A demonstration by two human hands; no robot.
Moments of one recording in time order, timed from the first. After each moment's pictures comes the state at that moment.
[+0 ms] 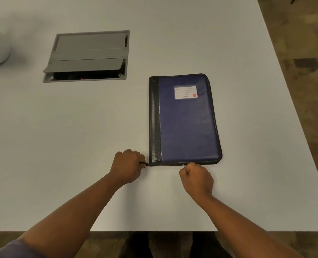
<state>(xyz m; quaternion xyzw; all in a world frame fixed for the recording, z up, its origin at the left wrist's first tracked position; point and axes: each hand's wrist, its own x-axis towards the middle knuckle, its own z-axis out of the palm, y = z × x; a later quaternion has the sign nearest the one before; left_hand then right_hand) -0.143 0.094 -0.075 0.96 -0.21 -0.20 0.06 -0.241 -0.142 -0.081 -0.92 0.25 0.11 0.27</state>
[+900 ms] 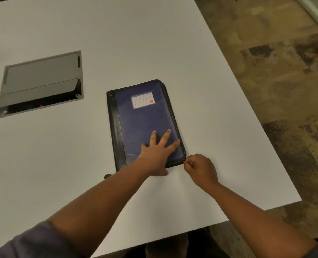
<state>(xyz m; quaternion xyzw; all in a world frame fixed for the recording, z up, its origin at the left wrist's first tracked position) -0.134 -0.119 -0.031 0.87 -0.39 -0.31 -0.05 -0.260 -0.277 -0.095 -0.91 0.24 0.05 0.34</state>
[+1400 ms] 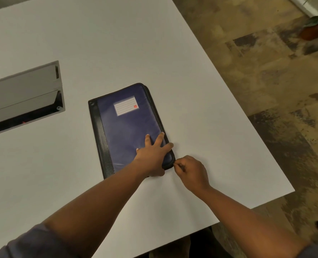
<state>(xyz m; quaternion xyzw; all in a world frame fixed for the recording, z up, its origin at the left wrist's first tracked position) -0.128 -0.163 -0.031 0.85 -0.38 -0.35 -0.07 -0.266 -0.279 -0.106 -0.90 0.23 0.00 0.36</state>
